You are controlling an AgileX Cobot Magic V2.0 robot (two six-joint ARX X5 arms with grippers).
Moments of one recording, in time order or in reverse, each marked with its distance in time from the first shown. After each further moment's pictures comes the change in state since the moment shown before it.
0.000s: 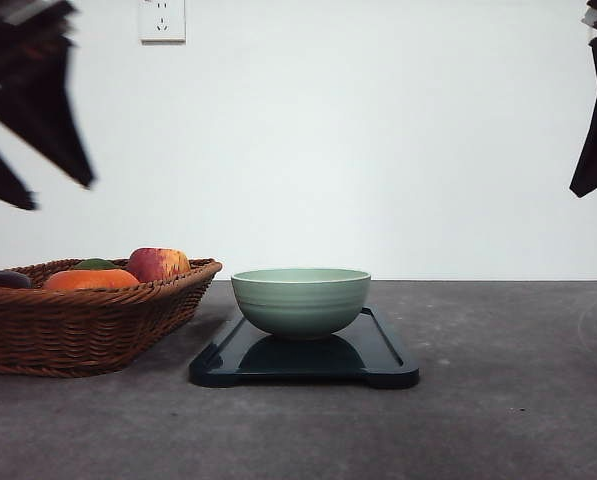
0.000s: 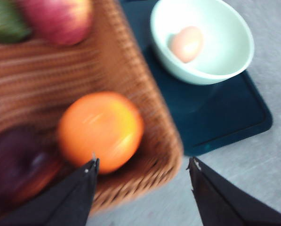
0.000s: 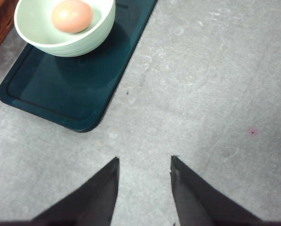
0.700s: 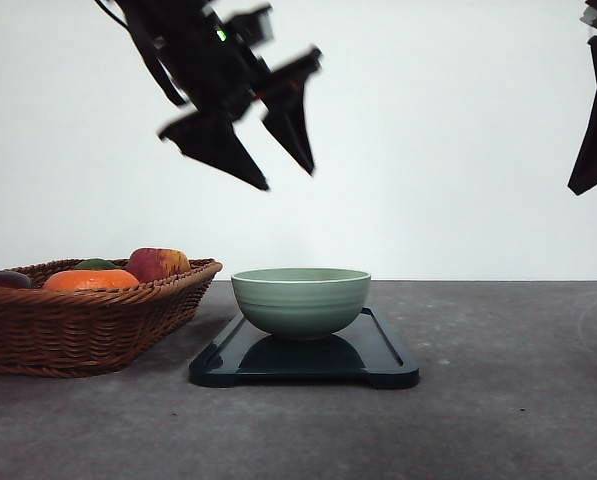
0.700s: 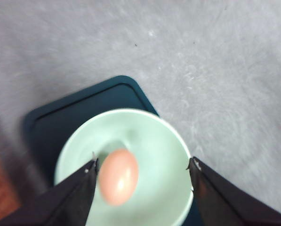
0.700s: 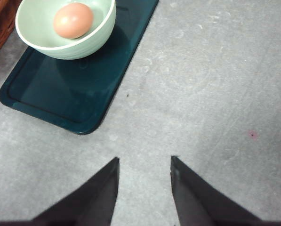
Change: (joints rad) left_arx -0.188 0.728 0.665 0.083 0.000 0.035; right_arx 0.000 0.000 0.000 0.007 0.000 0.000
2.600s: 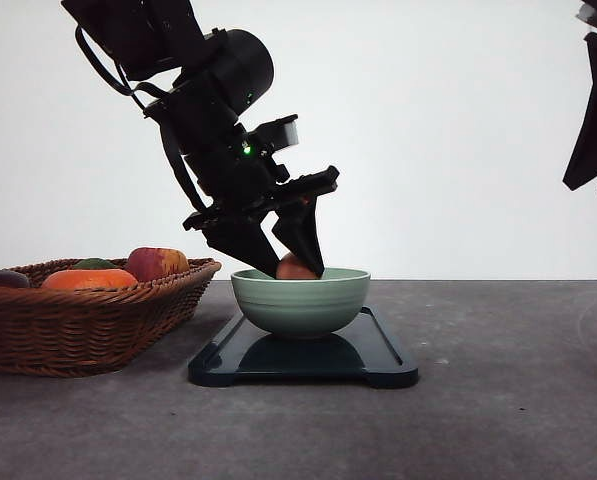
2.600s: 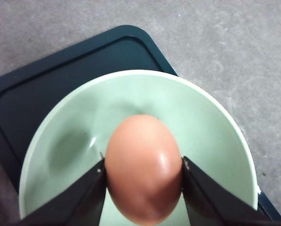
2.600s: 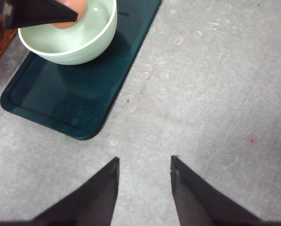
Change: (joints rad) left_arx -0.003 0.236 -0.009 0.138 0.020 0.062; right_arx 0.000 0.000 0.000 0.020 0.000 0.000
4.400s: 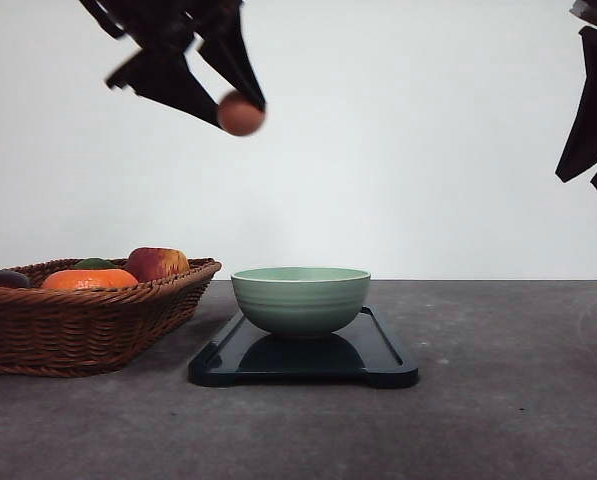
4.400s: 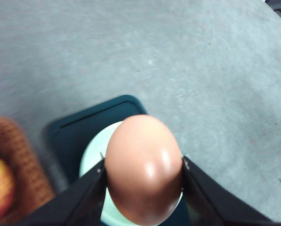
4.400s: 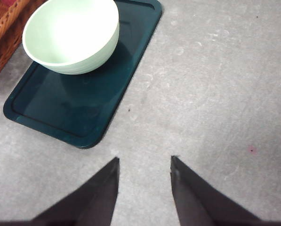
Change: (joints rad) left_arx 0.095 -0.358 0.000 -0.162 0.108 -0.054; right_arx 0.000 0.000 0.000 0.030 0.000 0.000
